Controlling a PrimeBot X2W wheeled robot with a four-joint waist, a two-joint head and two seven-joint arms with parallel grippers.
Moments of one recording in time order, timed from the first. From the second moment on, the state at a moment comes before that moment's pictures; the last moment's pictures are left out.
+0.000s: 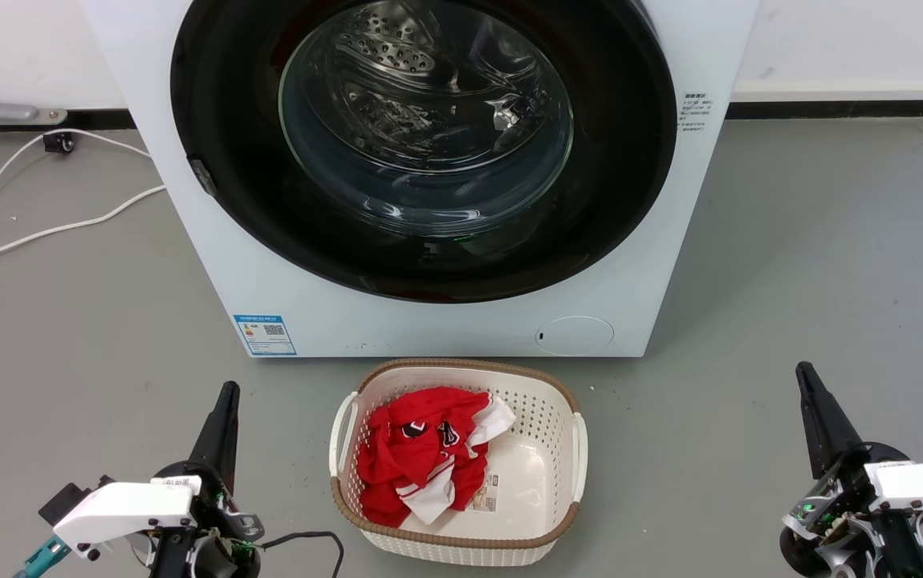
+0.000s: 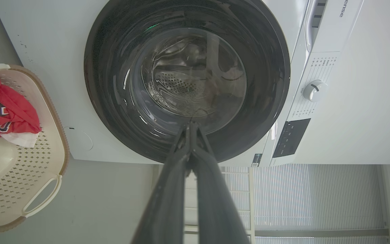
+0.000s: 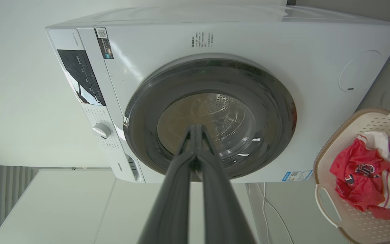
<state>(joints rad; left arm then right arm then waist) -0.10 0.05 0.11 0.25 -1.61 -0.13 0.11 -0.10 -0.05 -0.11 0.25 1.61 0.13 0.11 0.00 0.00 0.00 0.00</state>
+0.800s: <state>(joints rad) -0.08 0.05 0.08 0.26 -1.58 -0.13 0.08 -0.07 -0.05 -0.10 0.25 1.58 0.13 0.08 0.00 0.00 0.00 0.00</state>
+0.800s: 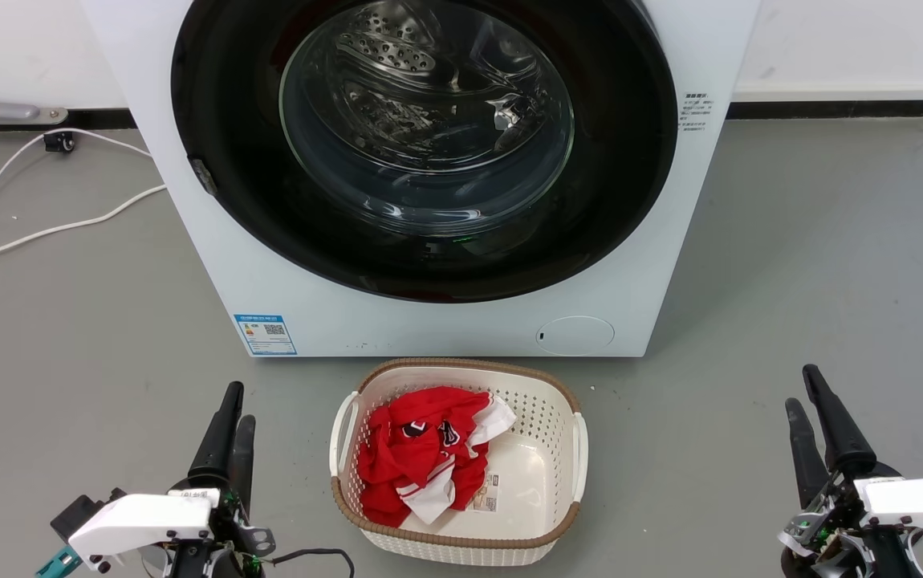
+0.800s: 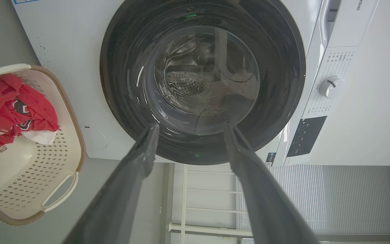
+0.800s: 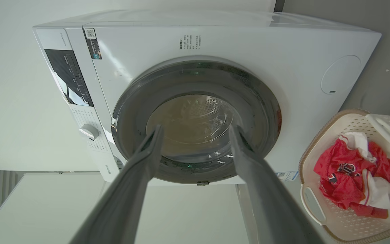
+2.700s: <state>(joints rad) -0.09 0.05 -0.07 0.11 -0.58 -0.06 -0.13 -0.01 -0.05 -0.04 0.07 0.47 0.13 -0.10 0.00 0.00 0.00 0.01</state>
